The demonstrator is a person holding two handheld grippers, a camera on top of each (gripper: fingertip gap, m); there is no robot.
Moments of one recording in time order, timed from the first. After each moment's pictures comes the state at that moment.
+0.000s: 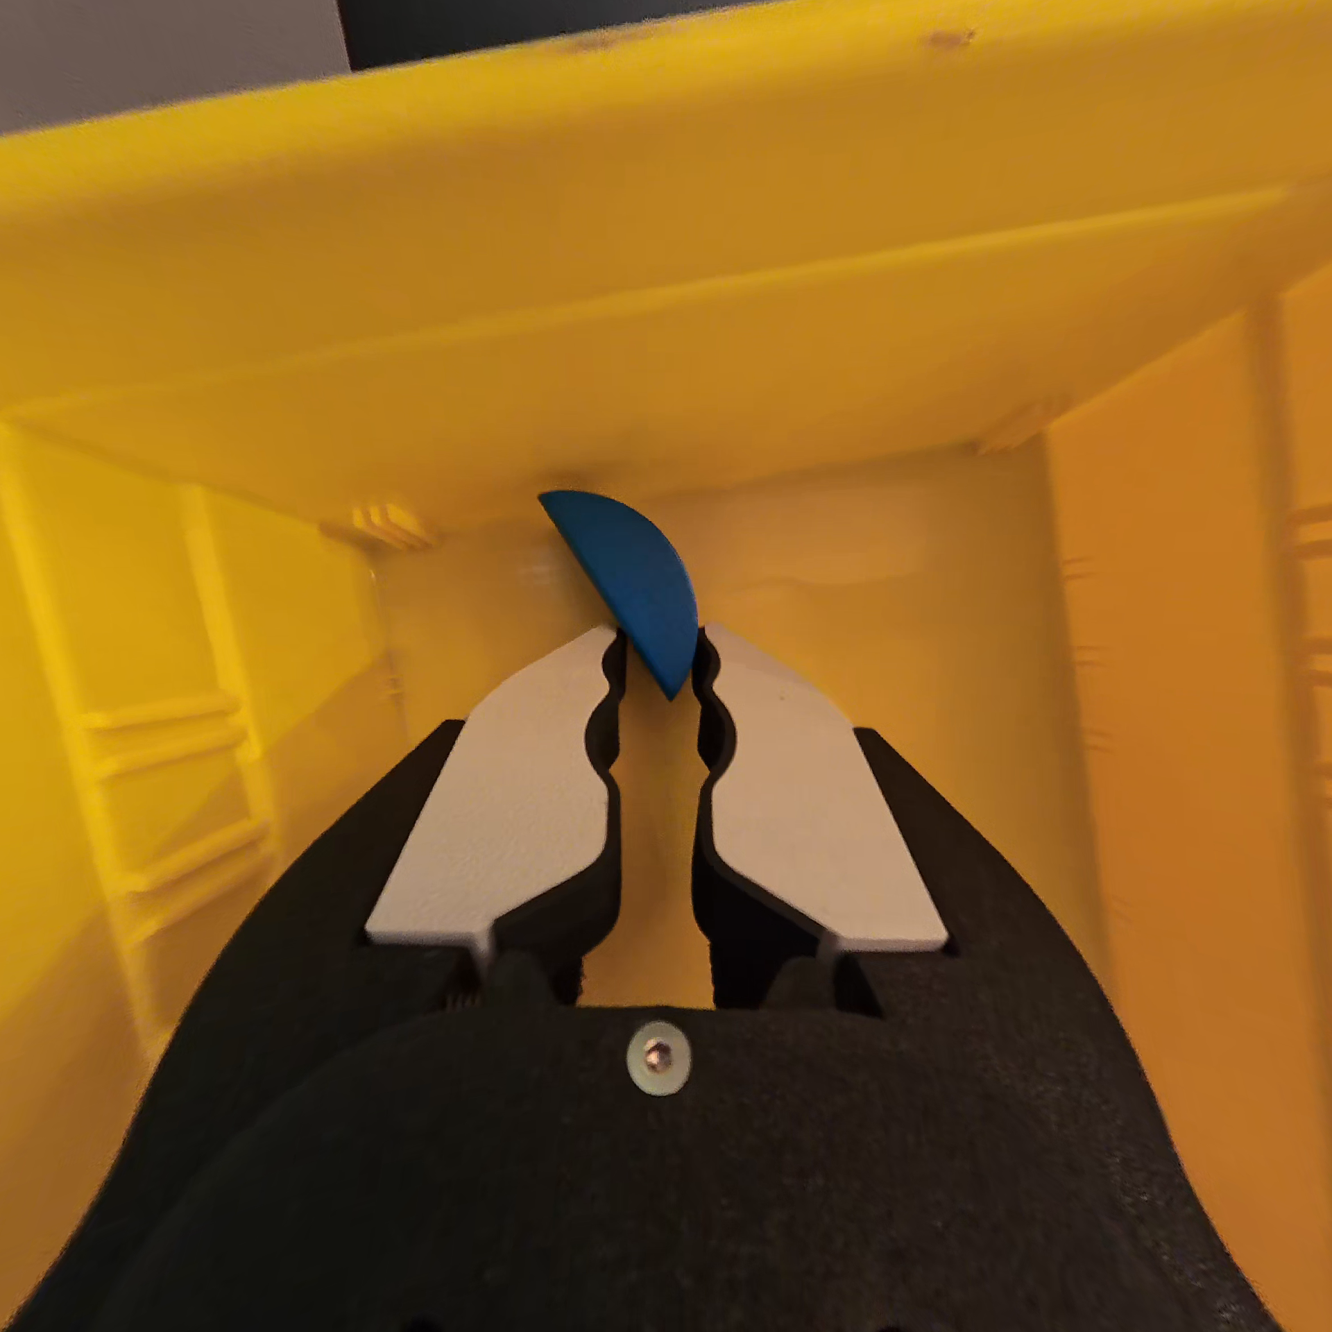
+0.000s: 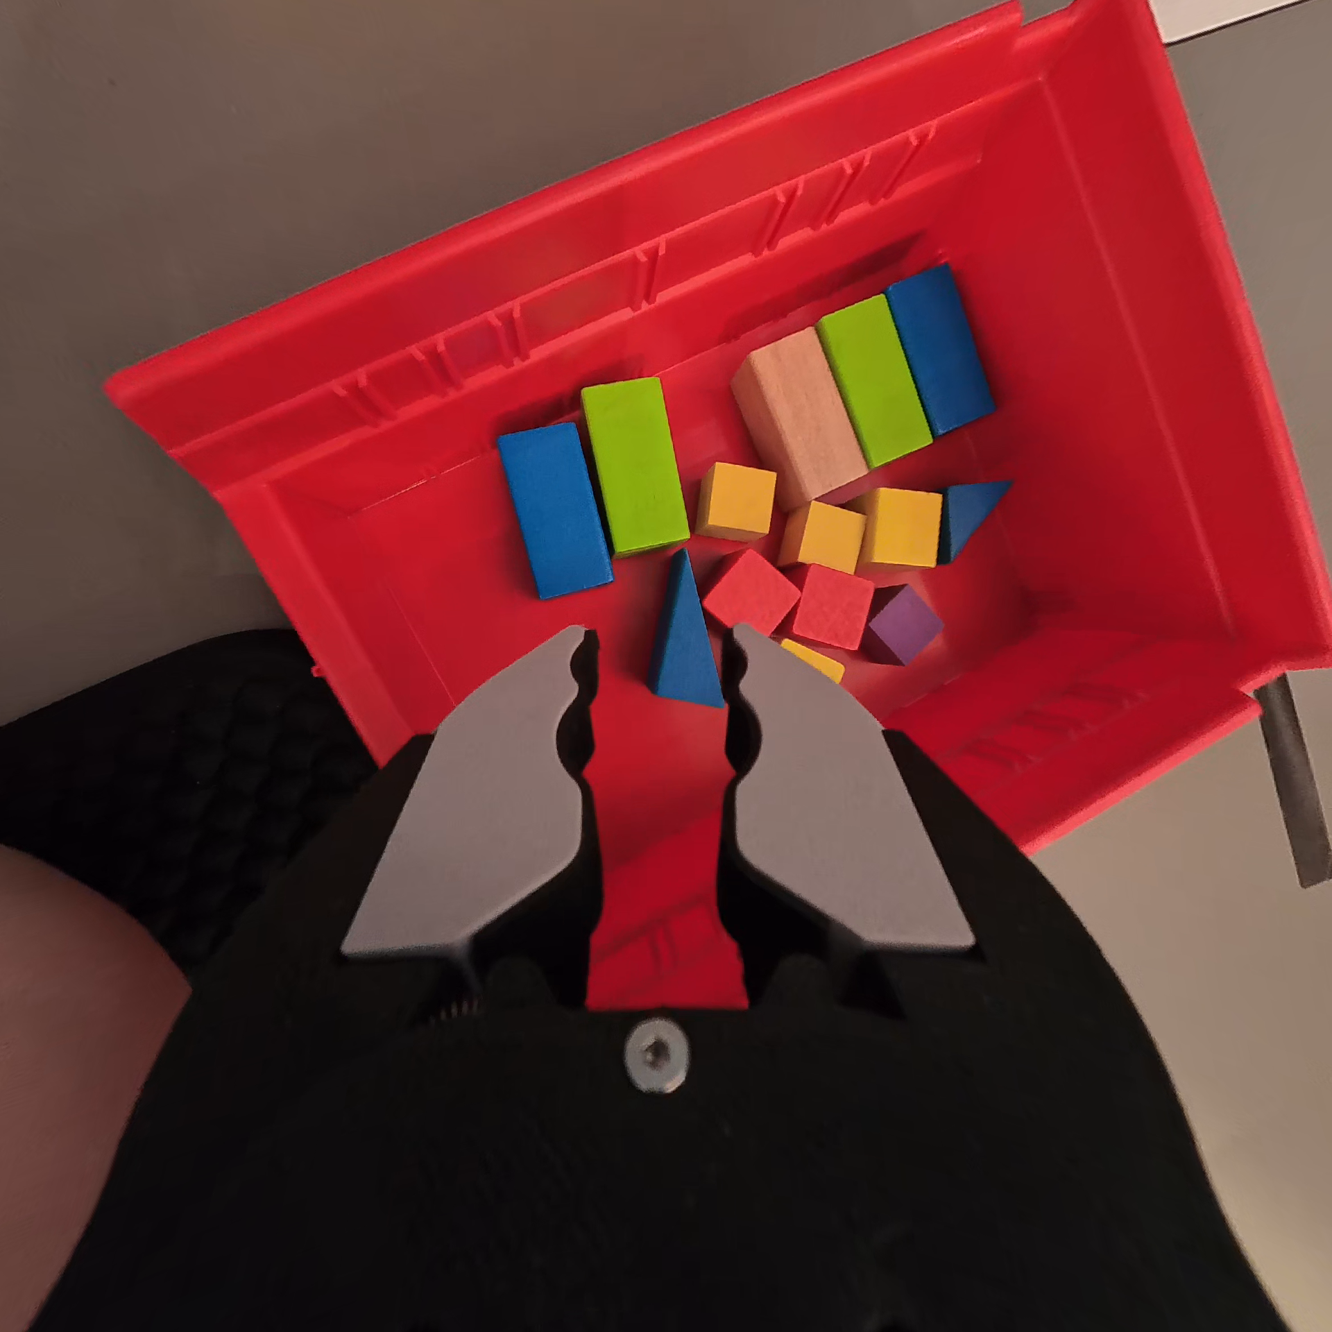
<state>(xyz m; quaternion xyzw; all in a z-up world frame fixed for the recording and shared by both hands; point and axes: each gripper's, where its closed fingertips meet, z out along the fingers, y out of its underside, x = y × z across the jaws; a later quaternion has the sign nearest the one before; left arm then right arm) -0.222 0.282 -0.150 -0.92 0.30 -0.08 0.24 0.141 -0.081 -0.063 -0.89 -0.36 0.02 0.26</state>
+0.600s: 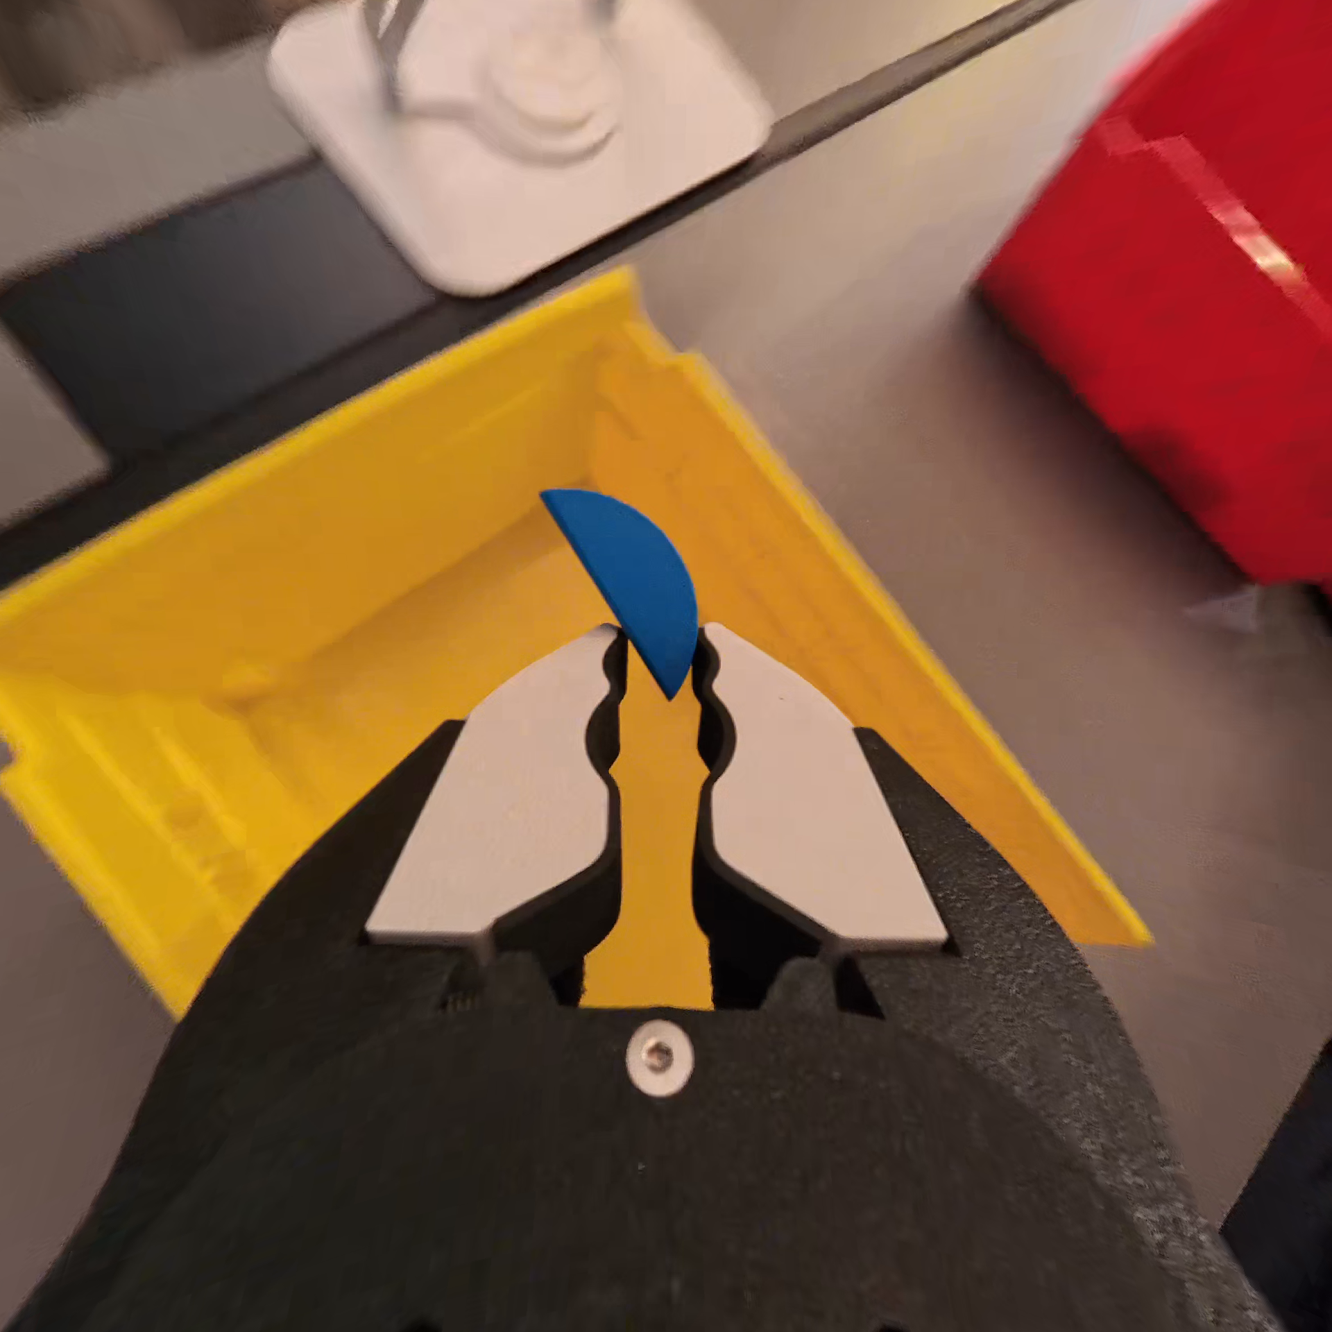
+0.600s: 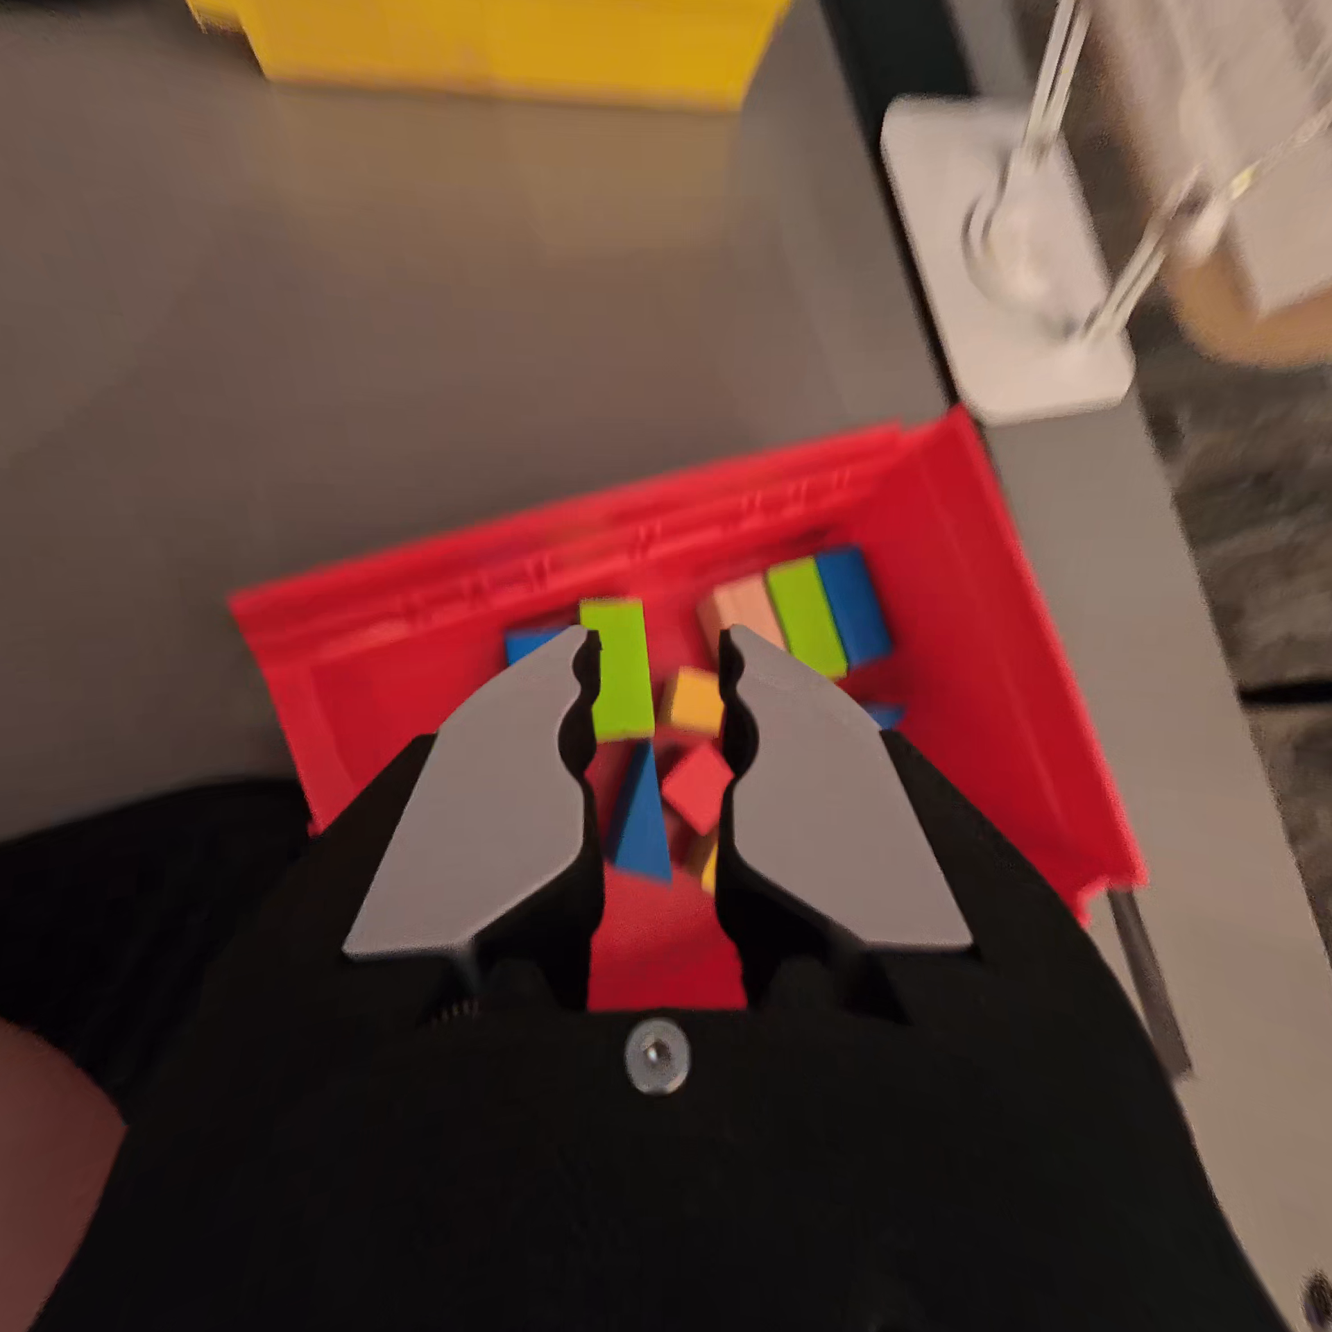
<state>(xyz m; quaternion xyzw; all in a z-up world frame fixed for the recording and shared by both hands) -0.194 0.204 -0.035 -0.79 0.48 -0.27 0.26 0.097 -0.047 -0.018 -0.83 -0.41 0.02 0.38</state>
